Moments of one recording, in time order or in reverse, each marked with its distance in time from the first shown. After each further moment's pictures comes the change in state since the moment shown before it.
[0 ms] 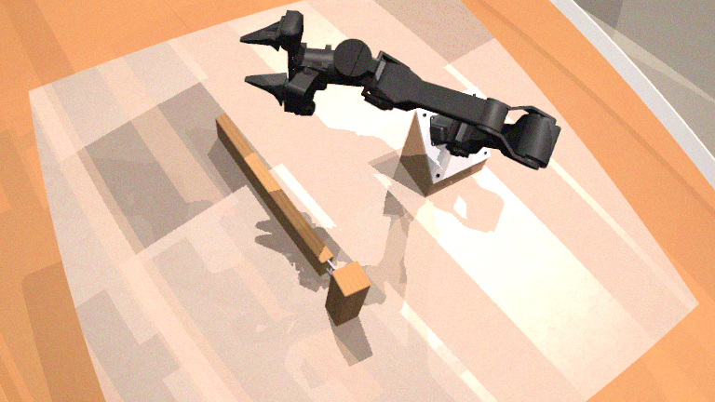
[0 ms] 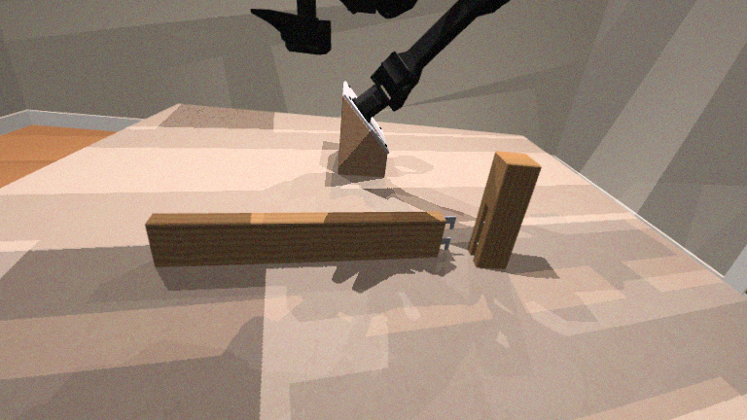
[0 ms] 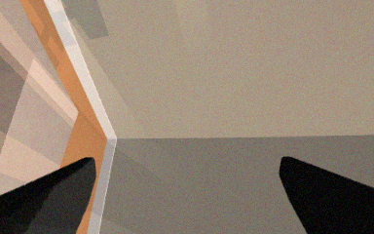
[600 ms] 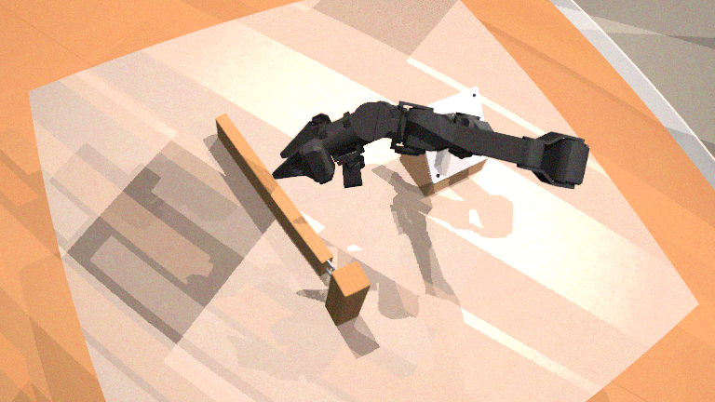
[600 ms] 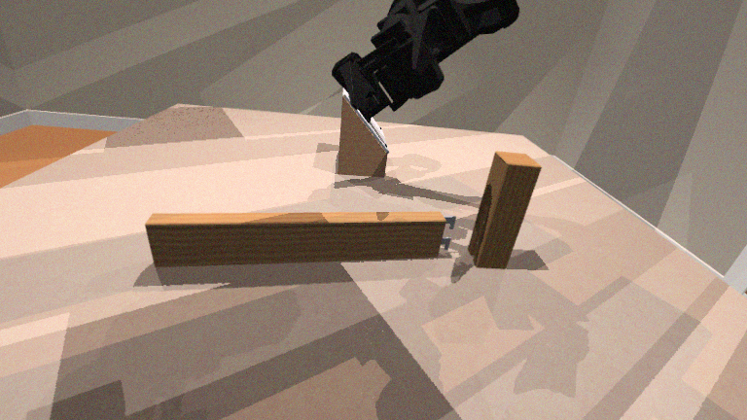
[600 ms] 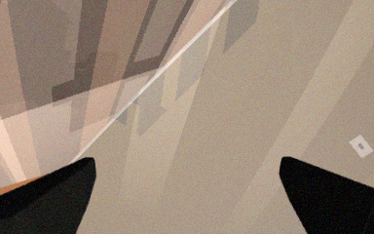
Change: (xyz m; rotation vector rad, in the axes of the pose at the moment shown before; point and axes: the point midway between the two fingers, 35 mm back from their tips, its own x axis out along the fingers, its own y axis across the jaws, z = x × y) arm -0.070 0.111 0.109 -0.981 -0.512 0.244
